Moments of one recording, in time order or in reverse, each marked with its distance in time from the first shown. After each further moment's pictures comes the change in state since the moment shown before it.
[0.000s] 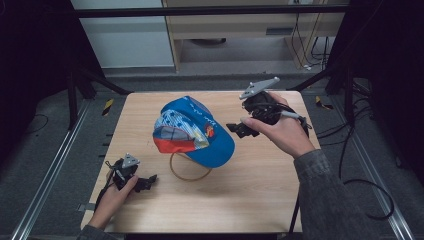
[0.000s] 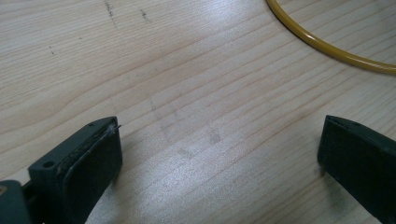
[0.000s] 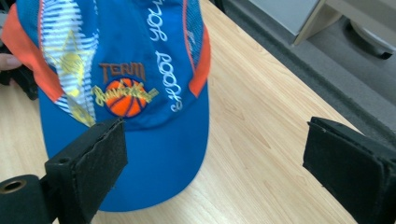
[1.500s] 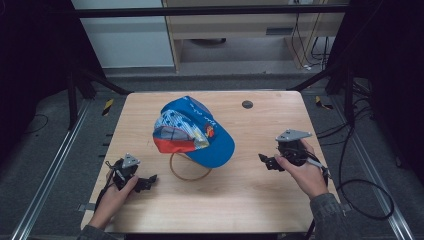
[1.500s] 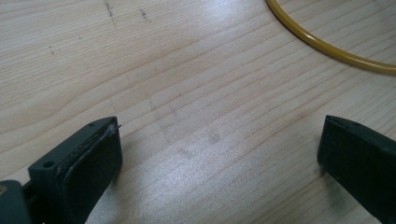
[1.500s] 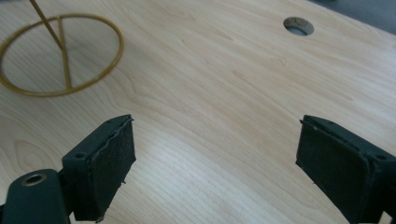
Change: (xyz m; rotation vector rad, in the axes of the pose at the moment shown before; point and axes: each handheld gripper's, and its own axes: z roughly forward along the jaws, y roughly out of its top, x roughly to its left) left arm 0.000 0.000 0.000 0.001 0.000 0.001; right arm -0.015 -0.172 0.026 0.009 -0.164 0.218
